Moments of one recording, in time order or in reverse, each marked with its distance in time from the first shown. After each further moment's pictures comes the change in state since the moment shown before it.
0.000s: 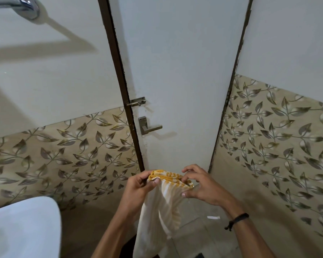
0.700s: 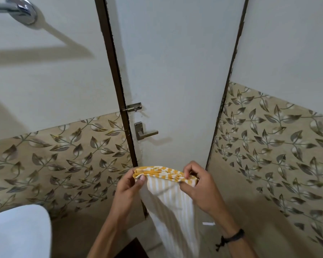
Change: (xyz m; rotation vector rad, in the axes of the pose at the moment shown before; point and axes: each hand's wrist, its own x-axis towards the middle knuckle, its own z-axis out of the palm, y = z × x) left_hand 0.016 -0.008 -0.013 -0.163 0.073 0.071; right_hand -0.014 -0.065 -0.004 0.325 0.437 -0.080
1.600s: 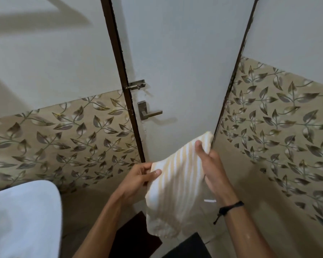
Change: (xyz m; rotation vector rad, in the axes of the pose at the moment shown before) left_hand -0.001 -0.015 -0.007 0.122 -0.250 -0.376; right_hand 0.012 0.030 0.008 0.385 0.207 0.488
